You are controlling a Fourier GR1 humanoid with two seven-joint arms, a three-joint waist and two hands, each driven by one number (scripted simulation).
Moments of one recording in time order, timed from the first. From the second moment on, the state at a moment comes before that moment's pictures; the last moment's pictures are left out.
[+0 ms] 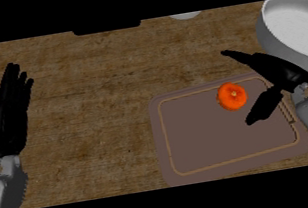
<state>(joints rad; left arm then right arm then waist) -0.21 0.38 -0.04 -1.59 0.26 0.29 0.17 -0.43 -0.50 0.26 -1.40 0.29 0.38 0.32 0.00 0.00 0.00</state>
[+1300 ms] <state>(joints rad) -0.23 0.28 0.06 -1.61 0.15 0.19 0.23 -0.44 -0.30 0.17 -1.08 0.66 0.30 0.19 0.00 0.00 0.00</state>
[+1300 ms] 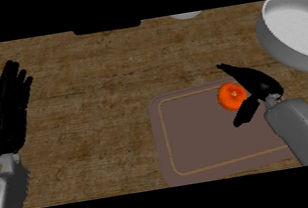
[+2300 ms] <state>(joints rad) -0.19 0.24 0.10 -1.66 0.11 0.16 0.24 -0.30 -0.30 0.29 -1.23 0.84 0.31 -0.10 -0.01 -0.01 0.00</state>
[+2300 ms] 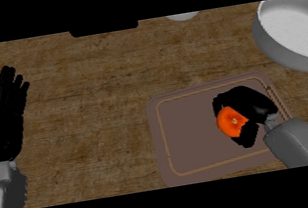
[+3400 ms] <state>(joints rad) -0.18 0.25 0.13 -1.65 0.12 0.12 0.23 -0.08 -0.31 -0.15 -1.96 0.54 0.20 0.02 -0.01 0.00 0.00</state>
